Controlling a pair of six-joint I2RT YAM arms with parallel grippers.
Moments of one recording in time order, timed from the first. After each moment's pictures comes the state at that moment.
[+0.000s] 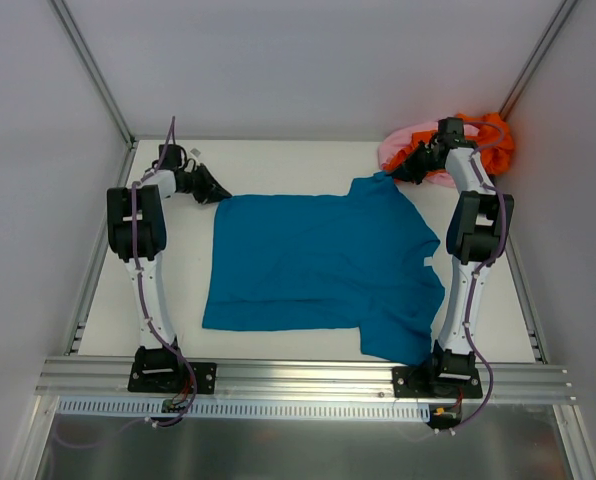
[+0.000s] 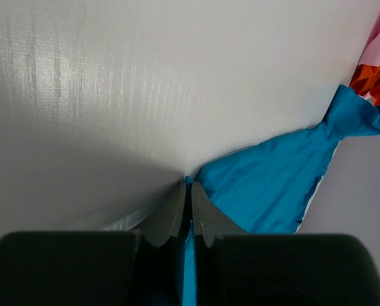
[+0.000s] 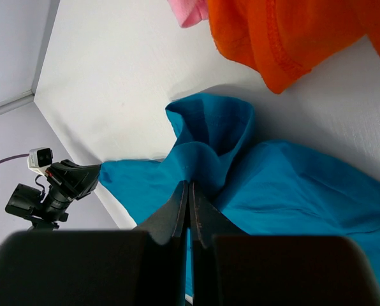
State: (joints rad) left arm 0.10 2.34 1.67 -0.32 0.74 -0.56; right arm -0.06 2.36 2.07 -0.72 -0.56 0.74
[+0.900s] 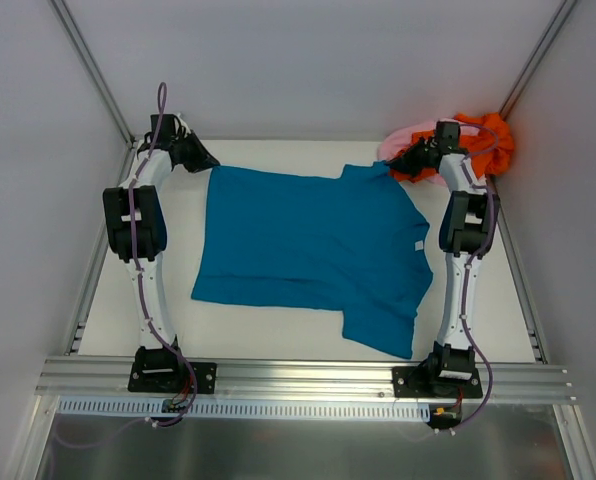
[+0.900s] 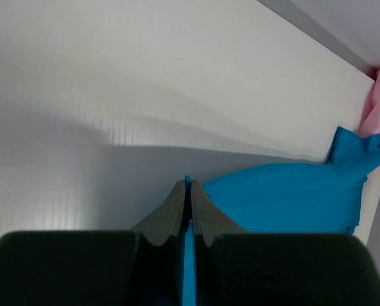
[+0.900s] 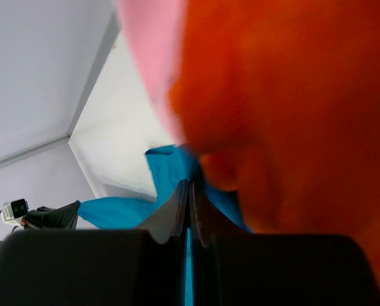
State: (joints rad) left arm 0.09 2.32 1.92 -0.36 0.48 -0.53; right arm -0.07 2.58 2.26 -0.50 -0.56 0.85
